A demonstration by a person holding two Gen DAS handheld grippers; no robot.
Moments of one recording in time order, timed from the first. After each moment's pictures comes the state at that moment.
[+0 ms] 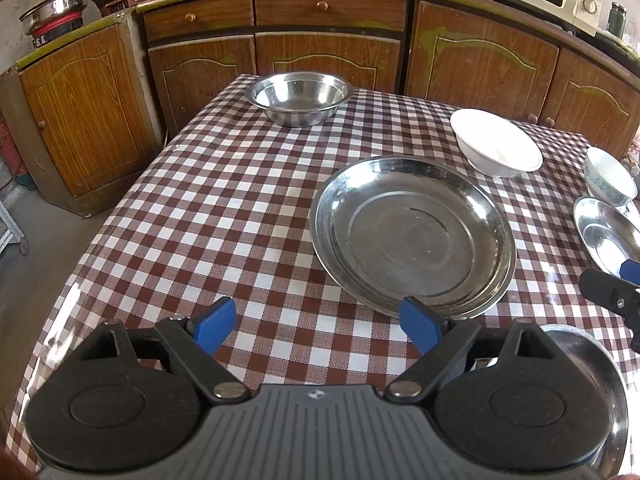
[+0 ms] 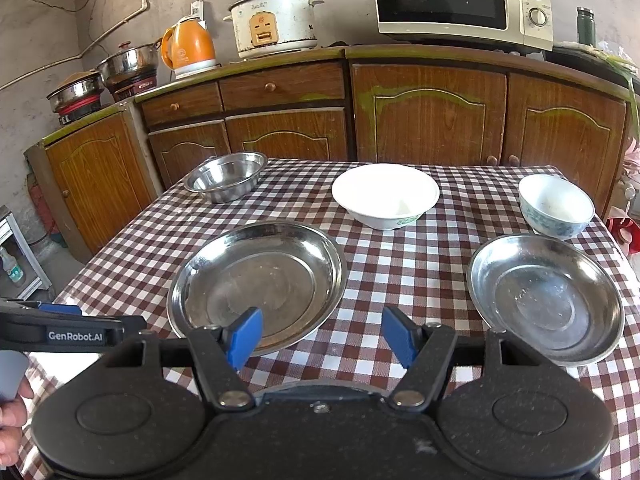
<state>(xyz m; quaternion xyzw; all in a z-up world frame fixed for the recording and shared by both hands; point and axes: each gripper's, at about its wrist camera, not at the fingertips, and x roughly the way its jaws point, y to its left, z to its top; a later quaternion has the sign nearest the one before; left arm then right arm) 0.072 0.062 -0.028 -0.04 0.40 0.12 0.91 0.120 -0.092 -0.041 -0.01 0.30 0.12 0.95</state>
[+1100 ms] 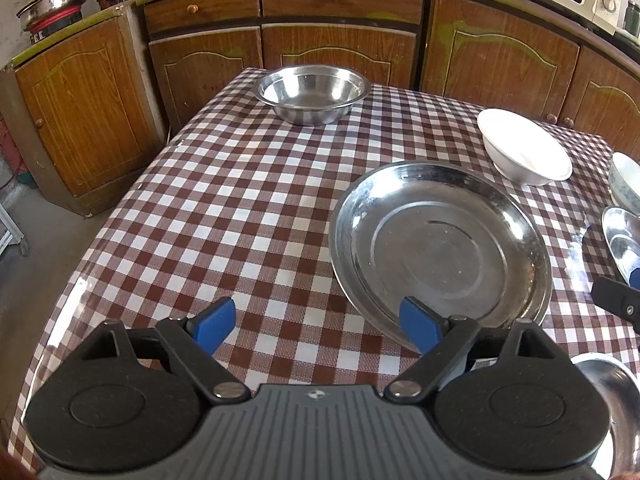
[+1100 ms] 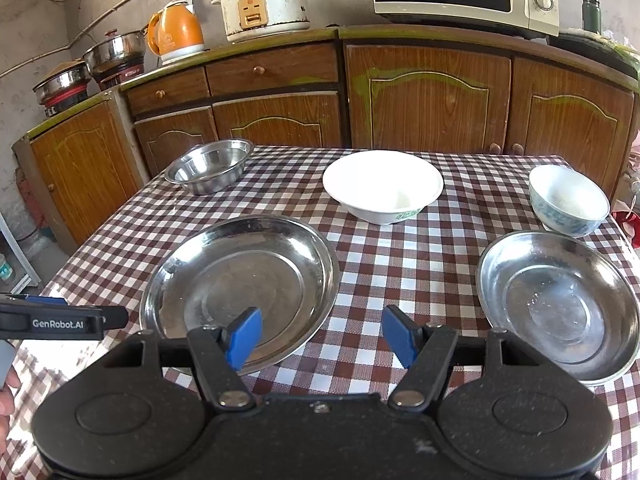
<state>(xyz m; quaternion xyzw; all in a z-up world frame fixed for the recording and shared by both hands) 0.104 0.079 -0.040 -0.04 0.41 0.12 0.90 0.159 -0.087 -0.058 -0.01 0.32 0.11 0.94</state>
